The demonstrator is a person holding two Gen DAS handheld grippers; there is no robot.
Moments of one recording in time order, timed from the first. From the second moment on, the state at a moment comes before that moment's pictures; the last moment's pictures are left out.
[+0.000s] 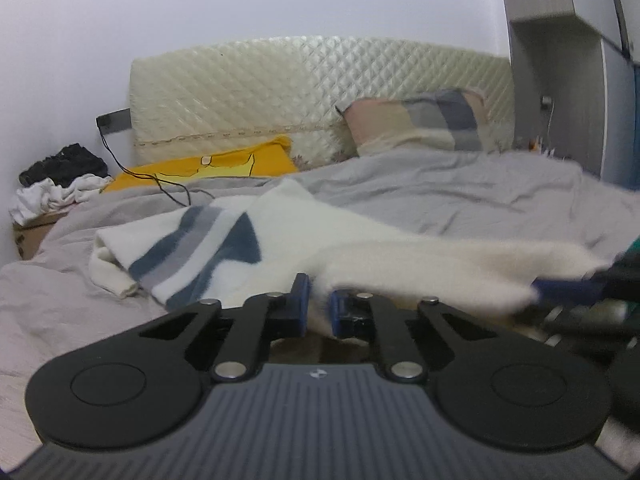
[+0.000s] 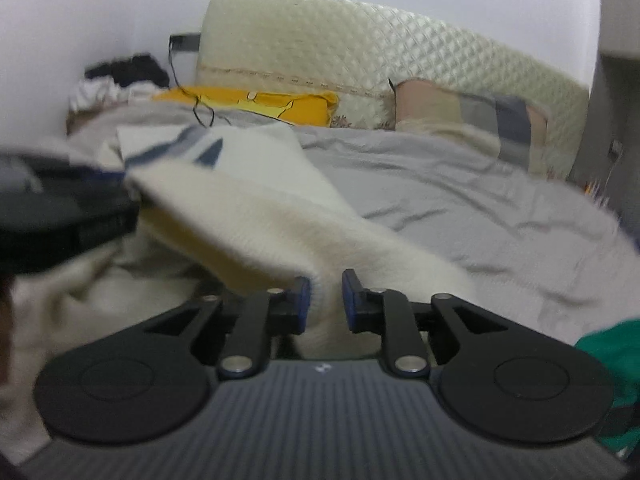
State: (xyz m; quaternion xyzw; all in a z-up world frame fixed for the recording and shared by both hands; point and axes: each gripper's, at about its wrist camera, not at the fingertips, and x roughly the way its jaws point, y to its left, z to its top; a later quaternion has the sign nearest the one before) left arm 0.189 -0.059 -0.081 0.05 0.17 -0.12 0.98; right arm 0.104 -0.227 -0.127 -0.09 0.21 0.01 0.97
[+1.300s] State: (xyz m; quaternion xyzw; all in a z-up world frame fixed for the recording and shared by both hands) left arm 0.147 -0.029 -0.046 -0.08 0.16 -0.19 0.97; right arm 0.072 -0.237 -0.115 -0.06 0.12 -0.20 0.97
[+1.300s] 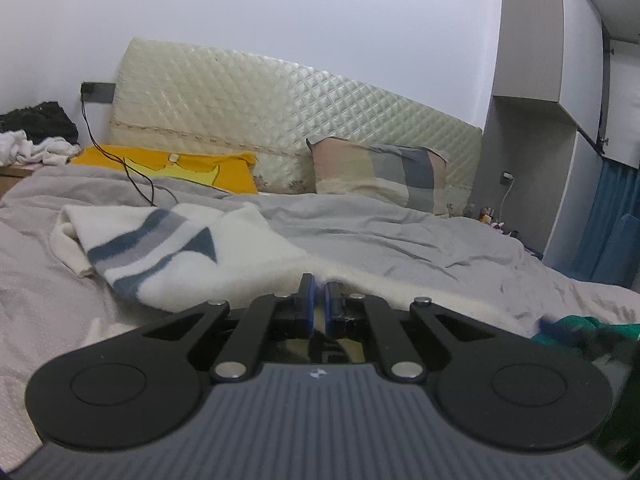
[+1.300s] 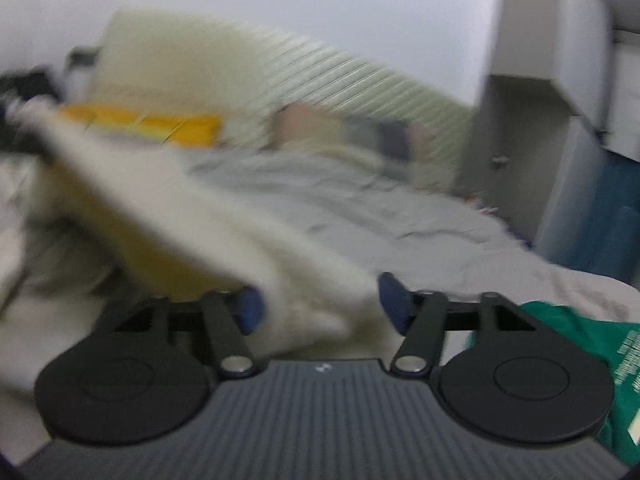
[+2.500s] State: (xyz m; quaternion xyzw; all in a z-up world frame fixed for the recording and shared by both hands) left arm 0.229 -0.064 -0.121 0.04 0.23 -0.10 0.97; right arm 0.082 -0.257 -0.110 0.11 0.18 -0.08 0.97
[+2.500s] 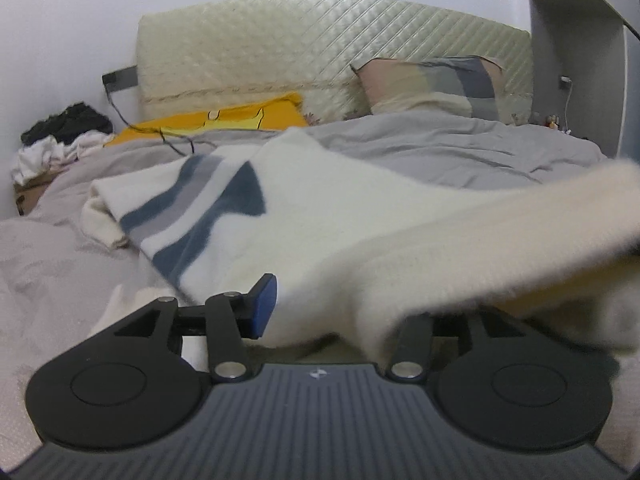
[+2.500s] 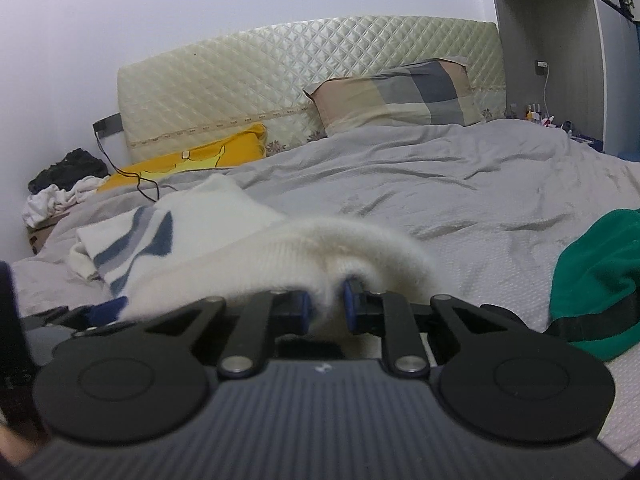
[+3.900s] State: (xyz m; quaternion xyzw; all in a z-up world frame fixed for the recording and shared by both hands) left arm 0.019 0.048 0.279 -0.06 -0.09 -0.11 0.99; right arm -0.002 -0.246 0.245 0.04 -0.04 0.05 1.00
